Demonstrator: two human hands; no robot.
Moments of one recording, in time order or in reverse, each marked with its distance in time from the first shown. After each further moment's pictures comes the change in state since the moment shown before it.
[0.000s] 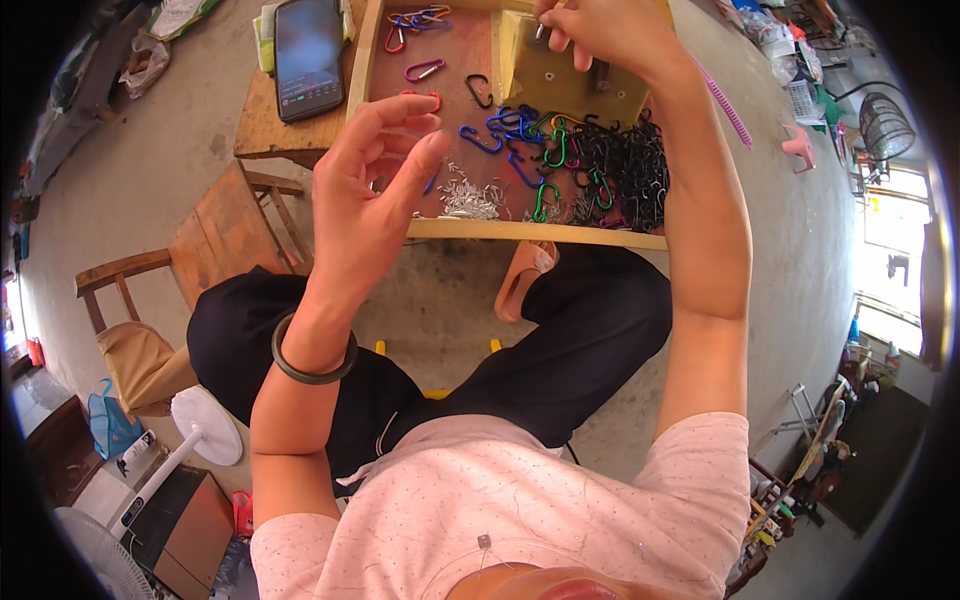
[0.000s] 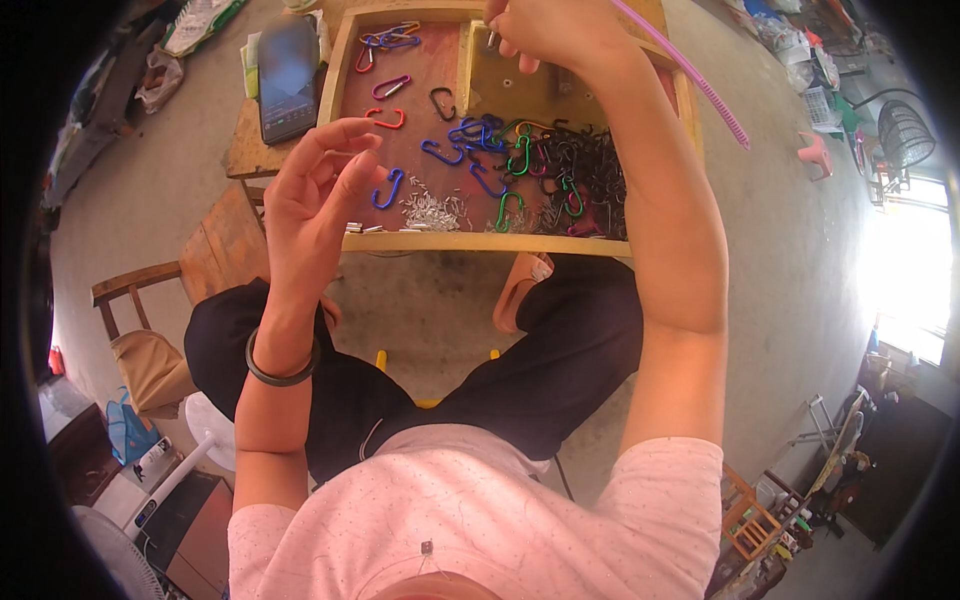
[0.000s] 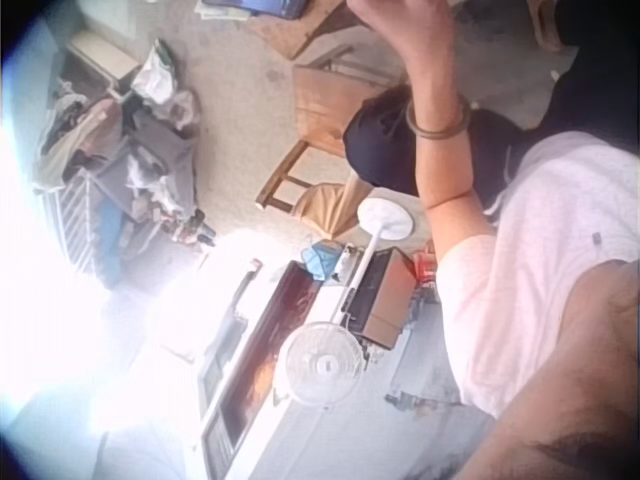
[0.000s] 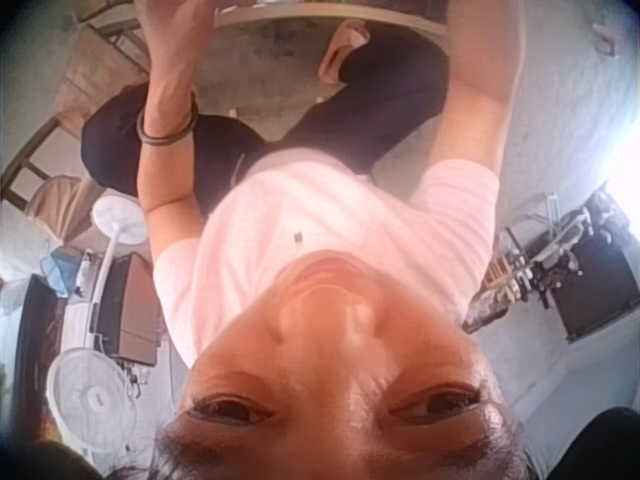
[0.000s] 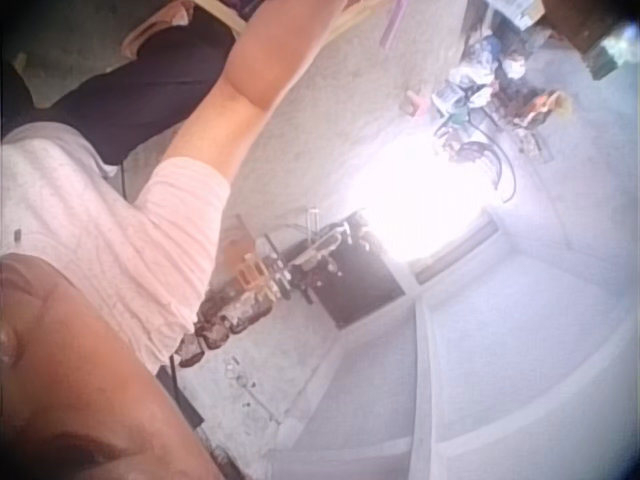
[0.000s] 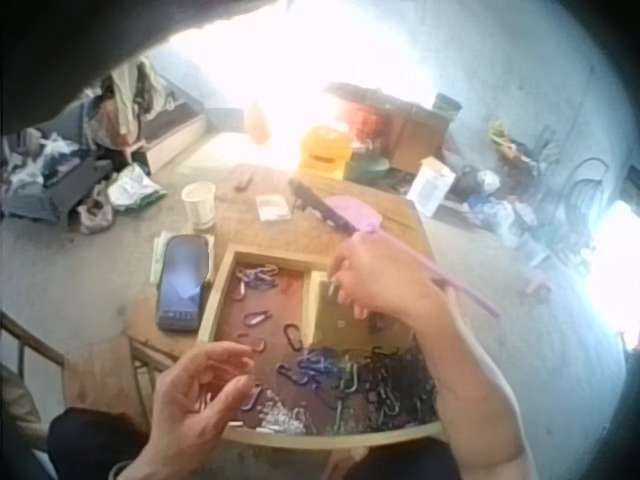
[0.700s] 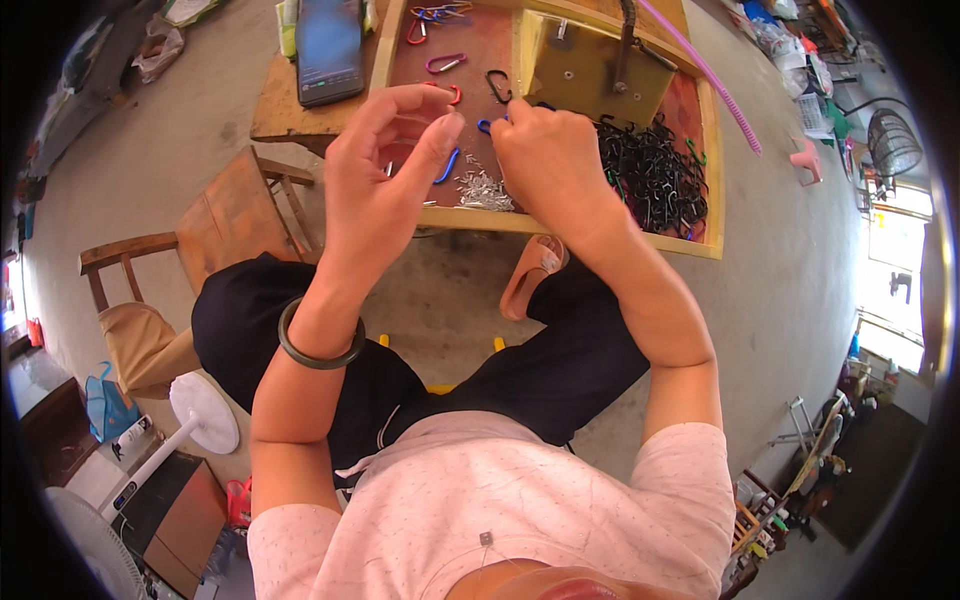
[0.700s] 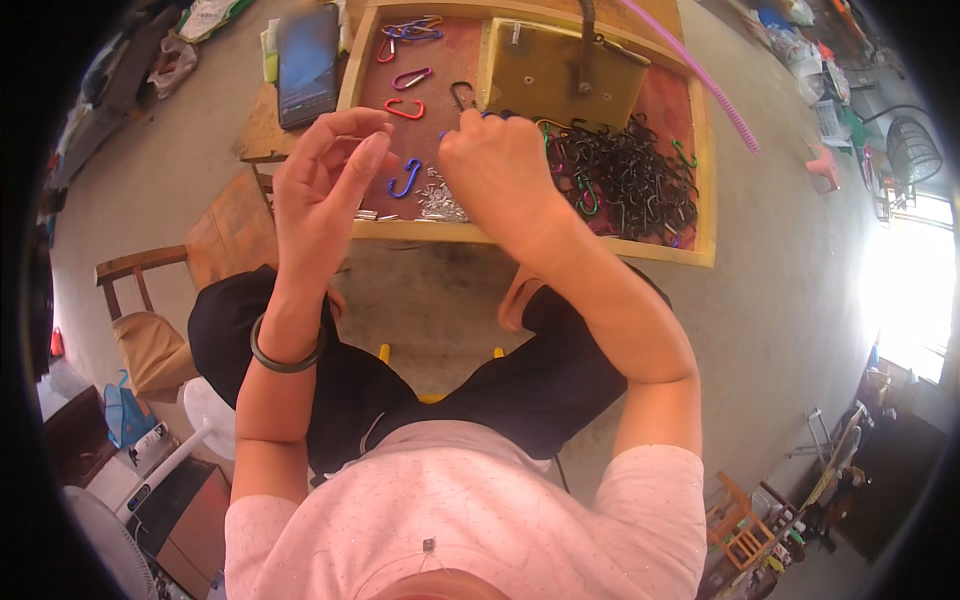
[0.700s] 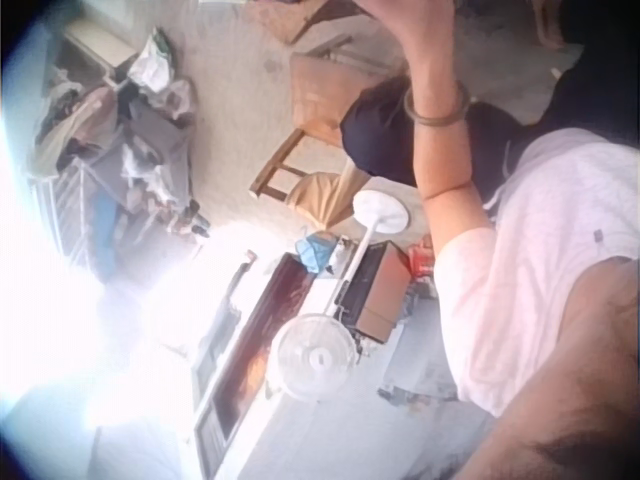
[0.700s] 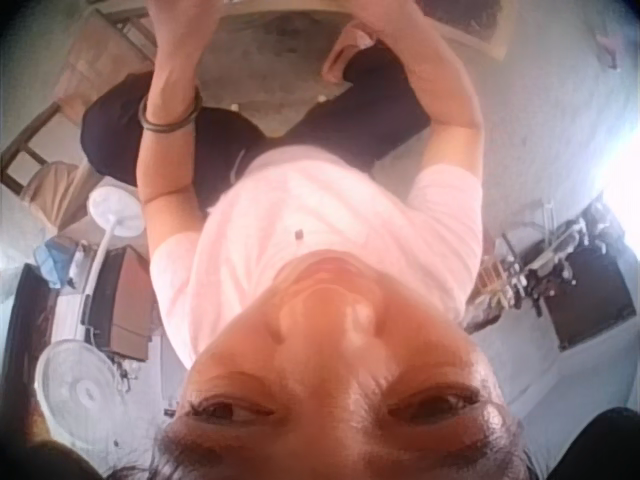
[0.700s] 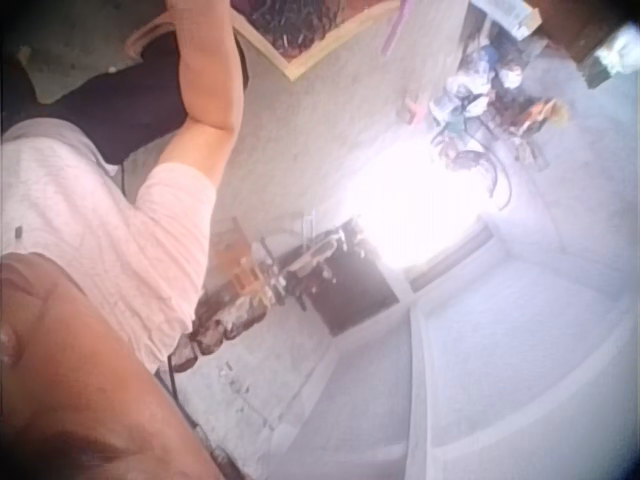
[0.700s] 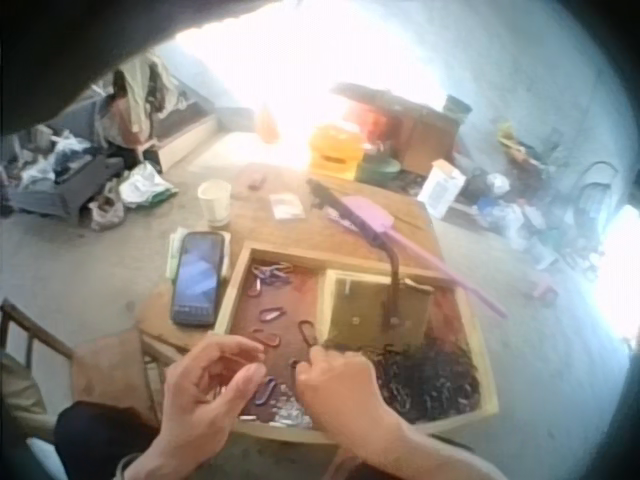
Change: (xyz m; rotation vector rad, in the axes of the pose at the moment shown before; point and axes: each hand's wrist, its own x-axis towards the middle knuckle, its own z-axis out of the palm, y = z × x) left_hand 0.000 -0.002 -0.002 -0.050 0.040 0.057; right_hand -0.080 0.008 0.130 -0.725 0.190 -0.403
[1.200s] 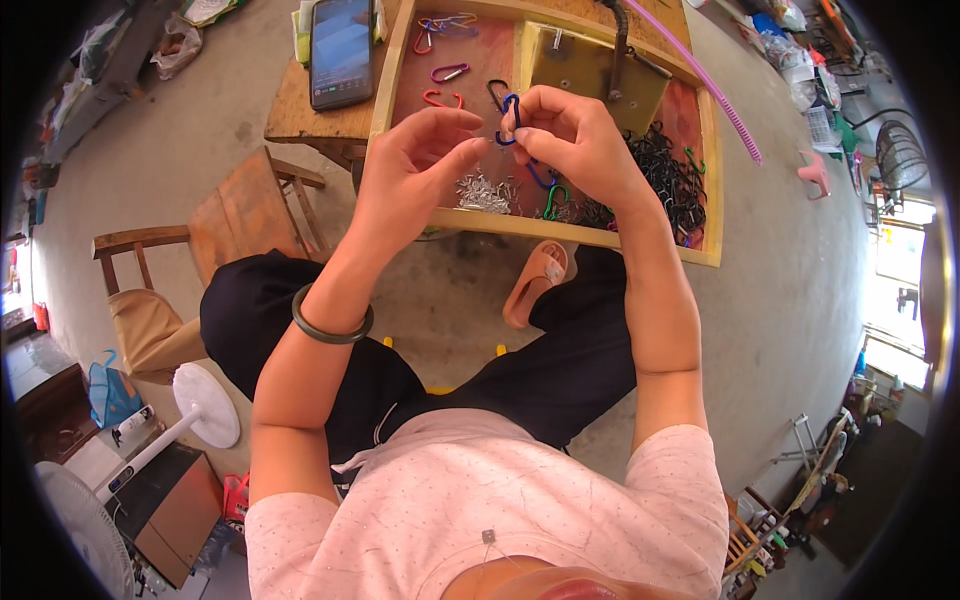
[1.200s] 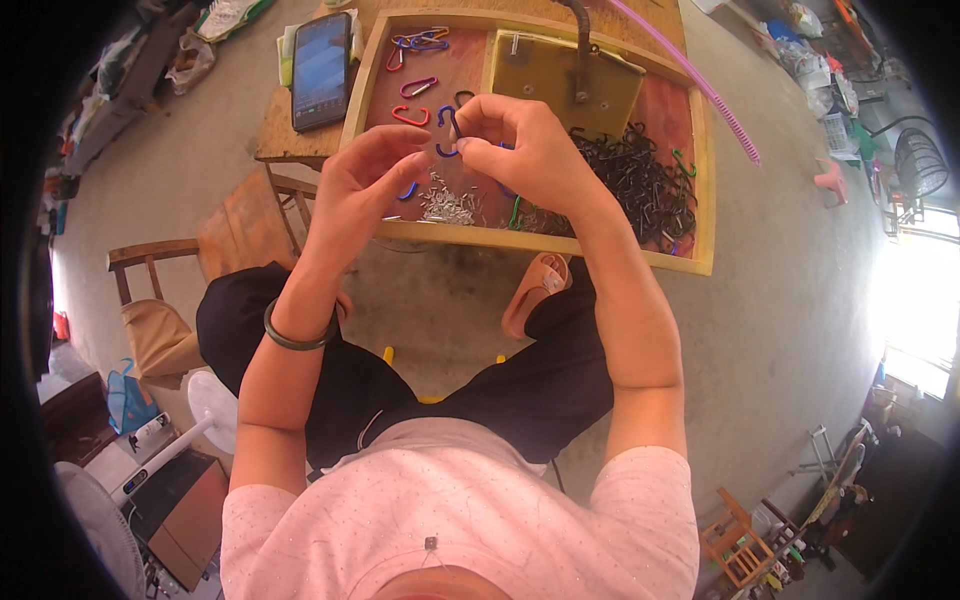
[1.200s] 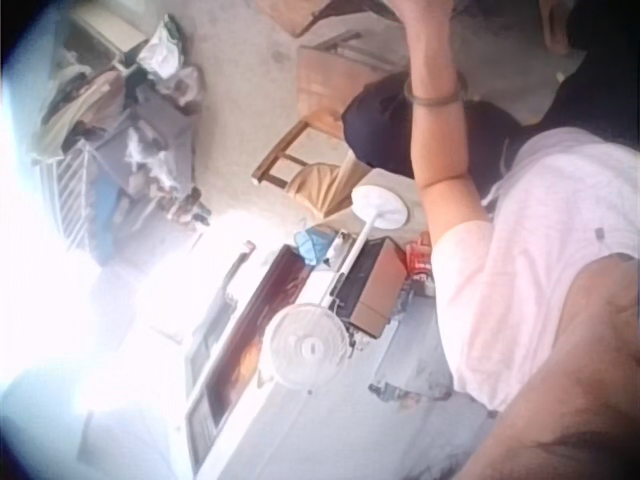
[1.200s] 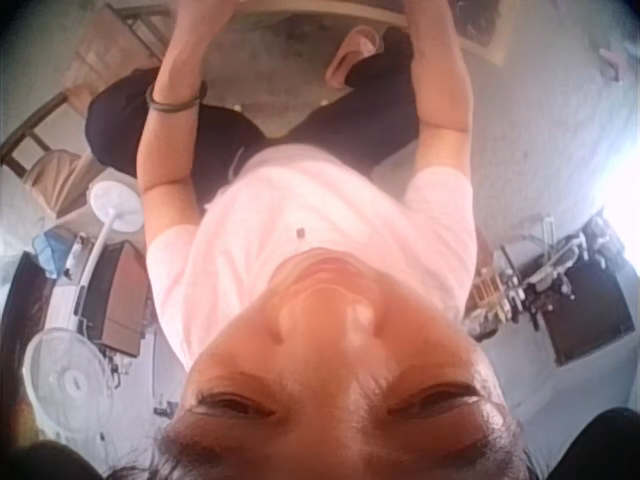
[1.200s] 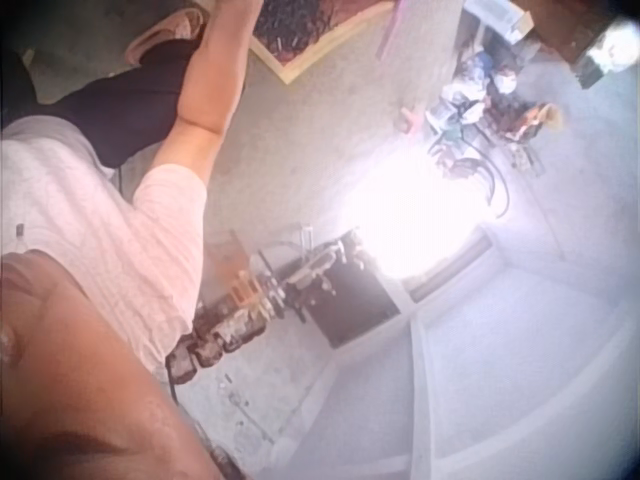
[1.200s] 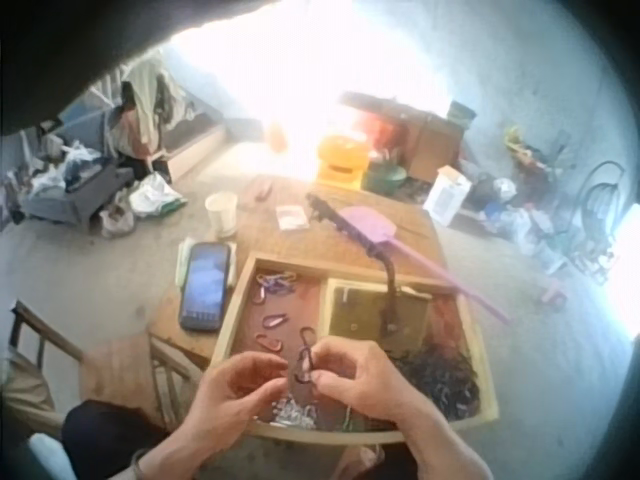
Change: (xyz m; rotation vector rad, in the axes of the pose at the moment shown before) left_hand 0.002 -0.005 0.013 -0.010 -0.125 -0.251; right_hand -0.006 0.049 -0.016 1.423 -0.152 0.248
